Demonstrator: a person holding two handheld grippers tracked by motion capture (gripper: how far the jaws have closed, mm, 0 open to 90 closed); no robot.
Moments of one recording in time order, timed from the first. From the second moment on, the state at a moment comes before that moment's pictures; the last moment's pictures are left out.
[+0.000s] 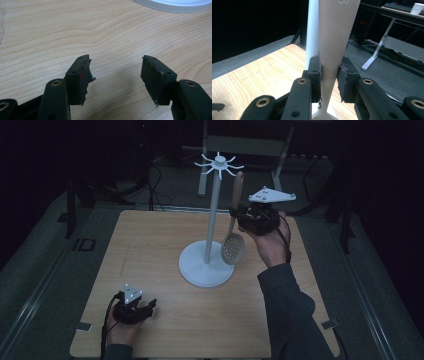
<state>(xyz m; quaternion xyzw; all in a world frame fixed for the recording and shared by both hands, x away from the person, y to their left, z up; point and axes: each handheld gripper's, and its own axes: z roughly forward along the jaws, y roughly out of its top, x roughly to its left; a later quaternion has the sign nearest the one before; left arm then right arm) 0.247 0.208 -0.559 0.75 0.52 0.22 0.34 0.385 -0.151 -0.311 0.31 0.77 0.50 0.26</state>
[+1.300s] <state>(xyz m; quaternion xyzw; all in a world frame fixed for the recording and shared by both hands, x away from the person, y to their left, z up) 0.246 0.209 -0.558 0.75 0.52 0.22 0.34 0.401 -0.130 -0.311 0.33 0.77 0.48 0.25</state>
